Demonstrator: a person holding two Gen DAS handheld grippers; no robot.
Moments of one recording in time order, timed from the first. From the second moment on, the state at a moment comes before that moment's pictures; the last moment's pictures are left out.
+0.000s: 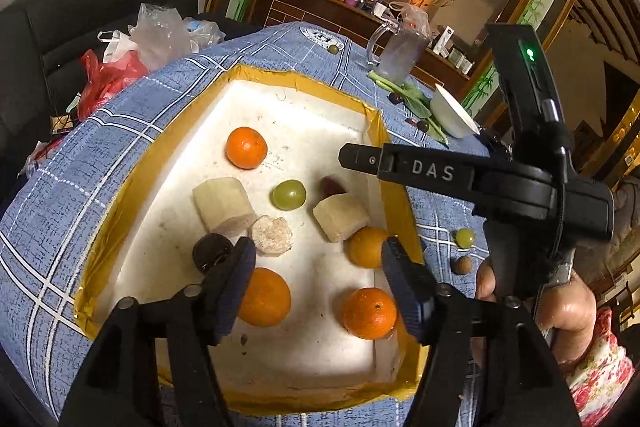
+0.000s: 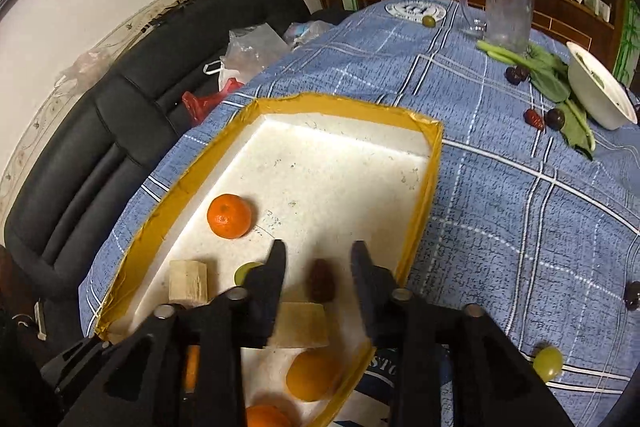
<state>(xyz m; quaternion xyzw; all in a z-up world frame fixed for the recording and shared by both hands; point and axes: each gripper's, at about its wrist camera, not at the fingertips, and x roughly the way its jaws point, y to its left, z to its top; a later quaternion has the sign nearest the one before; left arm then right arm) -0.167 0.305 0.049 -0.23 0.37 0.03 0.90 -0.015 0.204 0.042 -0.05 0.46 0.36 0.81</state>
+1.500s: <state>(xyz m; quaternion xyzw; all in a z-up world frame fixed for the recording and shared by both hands) -0.065 0.124 0.046 -0.08 0.43 -0.07 0.90 0.032 -0.139 0.021 0.08 0.44 0.09 0.89</state>
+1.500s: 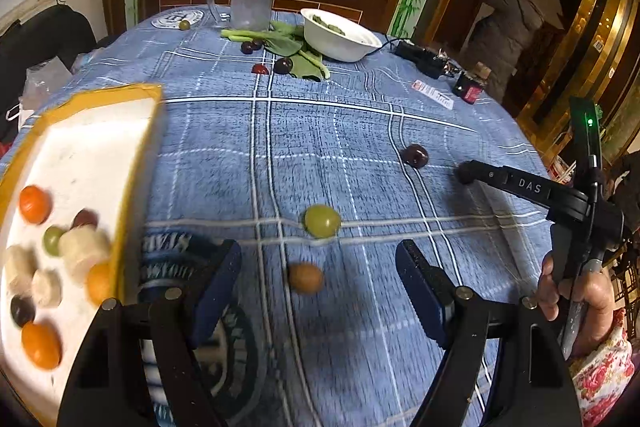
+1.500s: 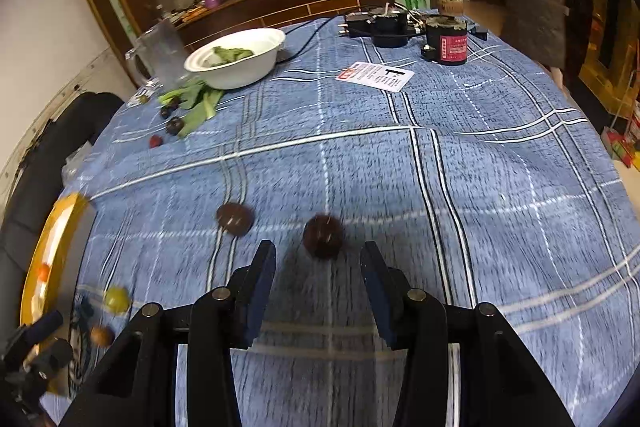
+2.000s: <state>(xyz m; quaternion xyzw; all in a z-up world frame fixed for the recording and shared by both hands) -0.031 0.108 0.014 -0.05 0.43 -0.14 0.89 0.056 -0.121 0.003 0.02 0.44 0.09 0.90</state>
